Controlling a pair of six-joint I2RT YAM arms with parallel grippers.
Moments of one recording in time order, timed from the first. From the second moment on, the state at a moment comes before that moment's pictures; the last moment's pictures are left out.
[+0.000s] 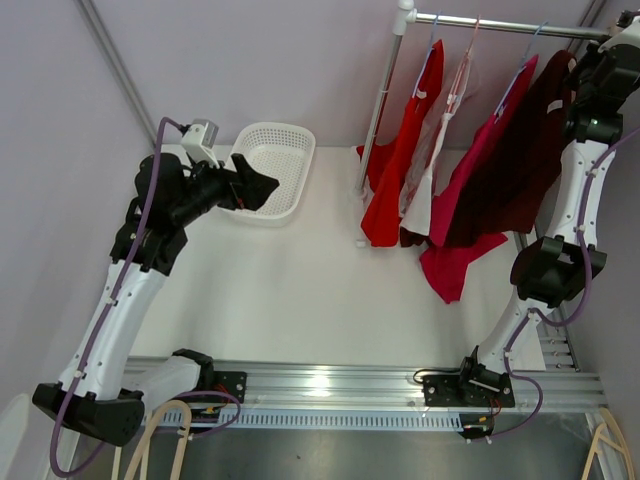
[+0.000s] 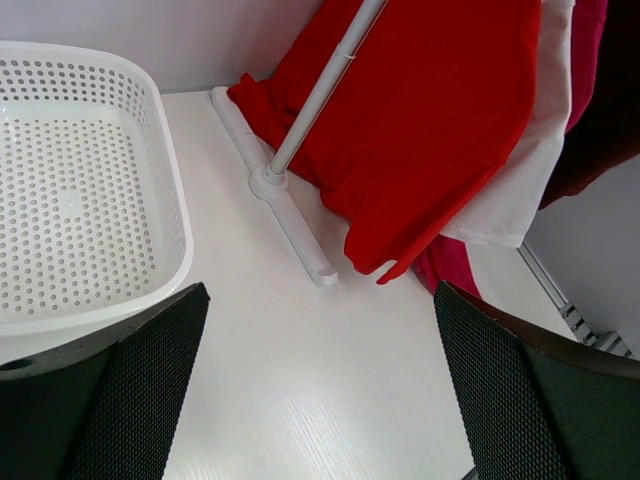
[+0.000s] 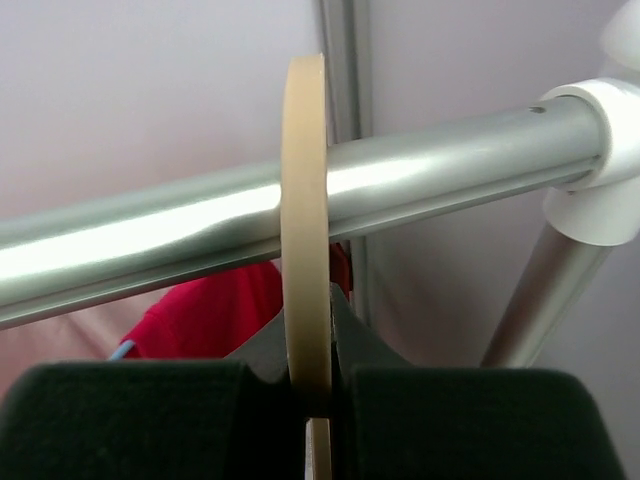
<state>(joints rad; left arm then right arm) -0.27 1.06 1.30 -0.43 0.35 -0.33 -0.34 1.99 2.30 -0.23 0.04 0.09</state>
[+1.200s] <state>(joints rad) -0.60 0.97 1.31 -0.44 0.25 -0.24 0.03 1.36 1.99 -0.61 0.70 0.32</state>
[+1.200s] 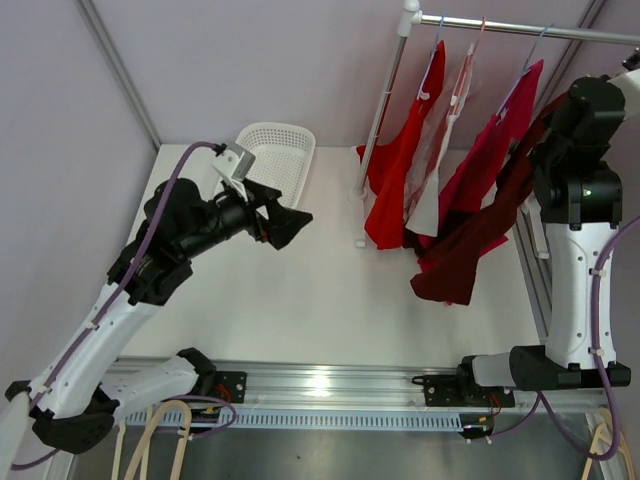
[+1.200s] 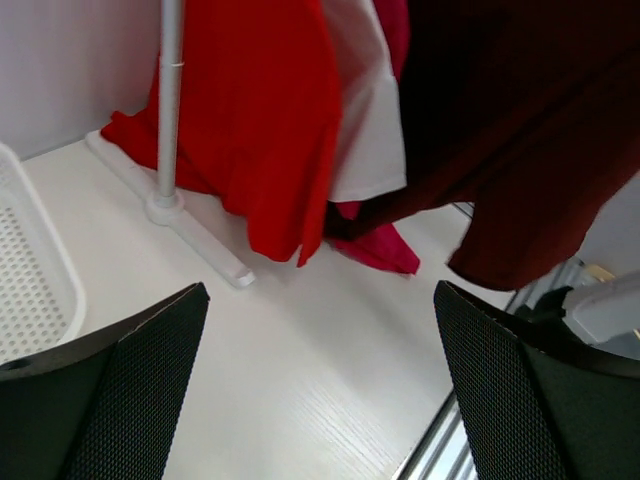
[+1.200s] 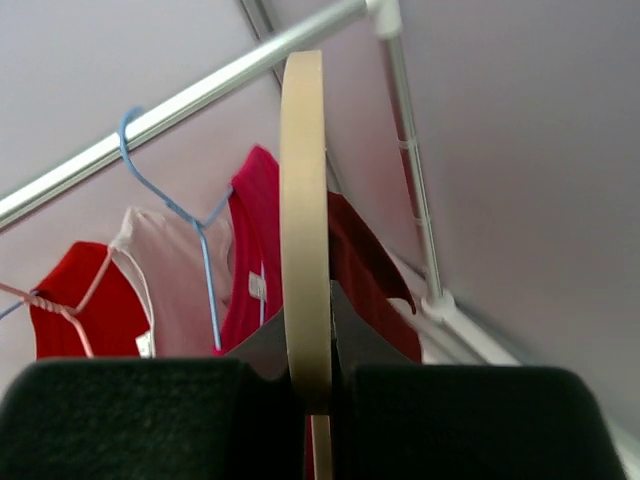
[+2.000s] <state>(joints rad) -1.27 1.13 1.12 0.01 0.05 0.11 0.25 1.37 2.04 -1.21 1.06 0.85</state>
